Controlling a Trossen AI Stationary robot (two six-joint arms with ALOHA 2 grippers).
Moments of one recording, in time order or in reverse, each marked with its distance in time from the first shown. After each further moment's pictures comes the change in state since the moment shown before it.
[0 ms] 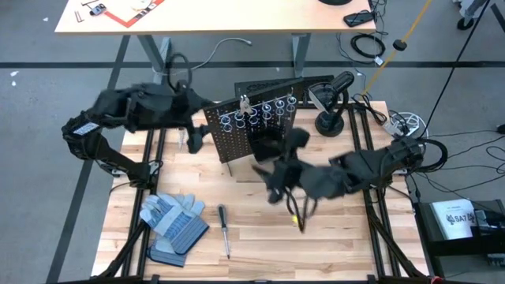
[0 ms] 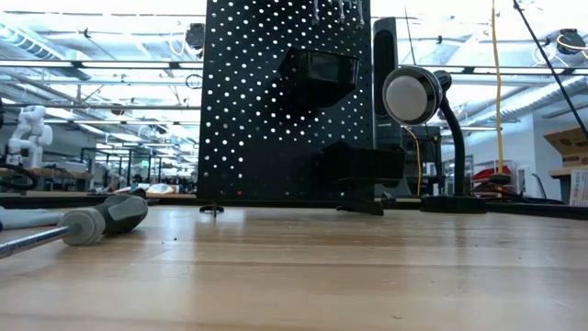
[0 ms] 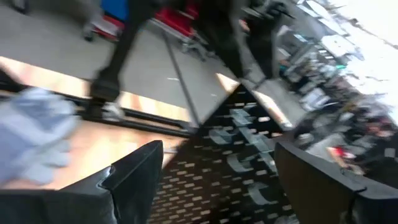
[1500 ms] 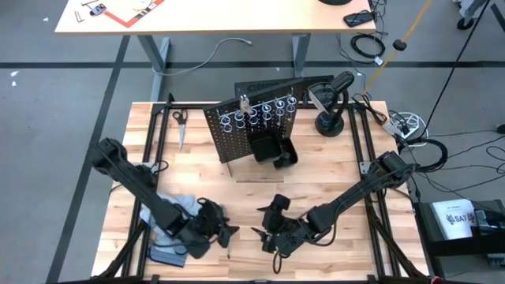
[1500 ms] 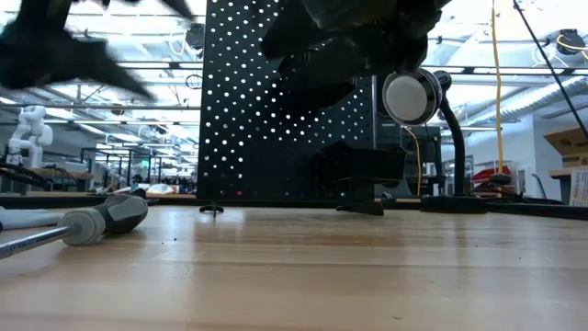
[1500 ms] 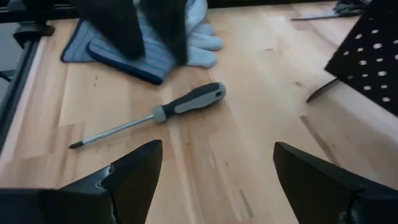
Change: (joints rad) left arm -0.703 0.237 -1.029 0.870 -0.326 -1.539; right arm 0.144 0.188 -0.774 0.584 -0.188 0.794
